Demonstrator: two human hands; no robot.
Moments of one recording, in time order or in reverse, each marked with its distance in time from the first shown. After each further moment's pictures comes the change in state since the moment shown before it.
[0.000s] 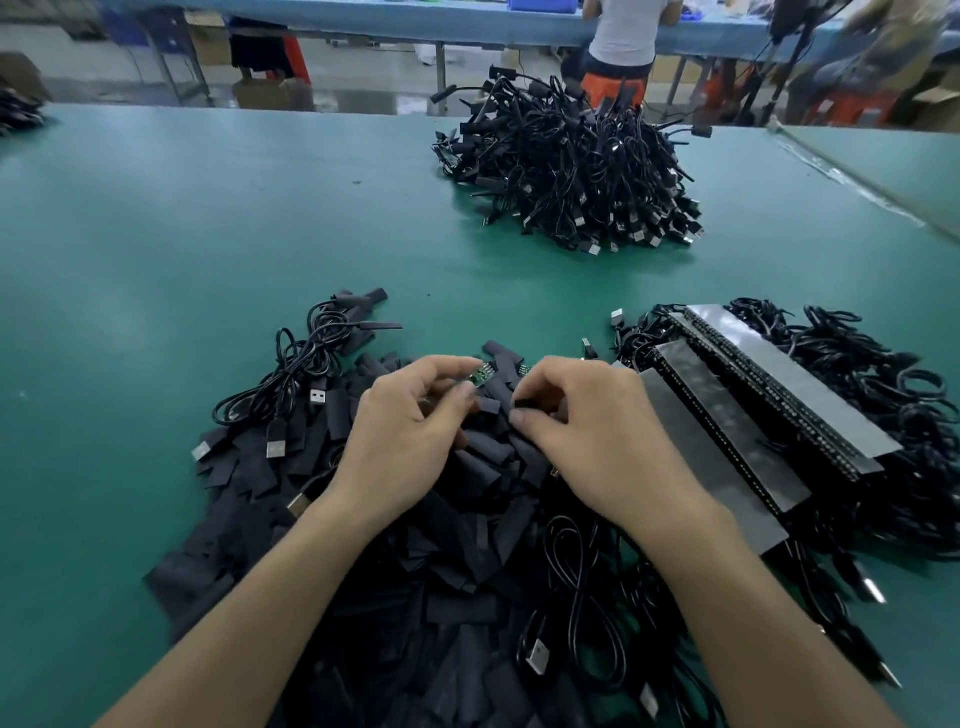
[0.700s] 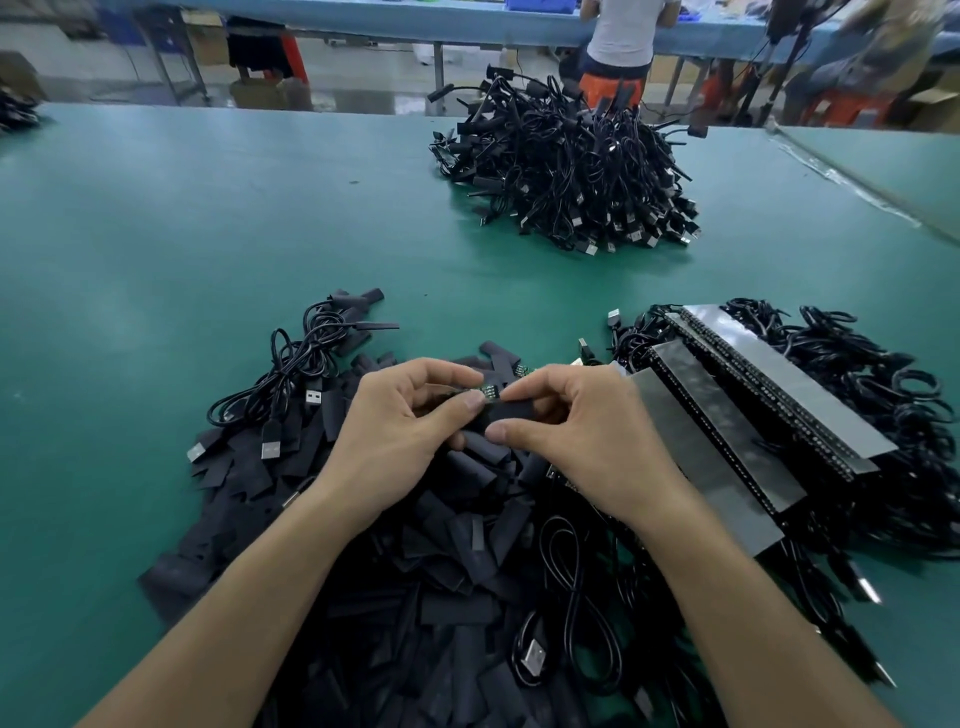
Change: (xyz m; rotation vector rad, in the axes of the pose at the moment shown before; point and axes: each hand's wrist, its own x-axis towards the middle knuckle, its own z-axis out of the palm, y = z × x) left_hand 0.001 0.004 -0.005 -0.229 -0.099 -0.101; right_hand 0.005 0.019 0.010 0.403 -0.037 0.011
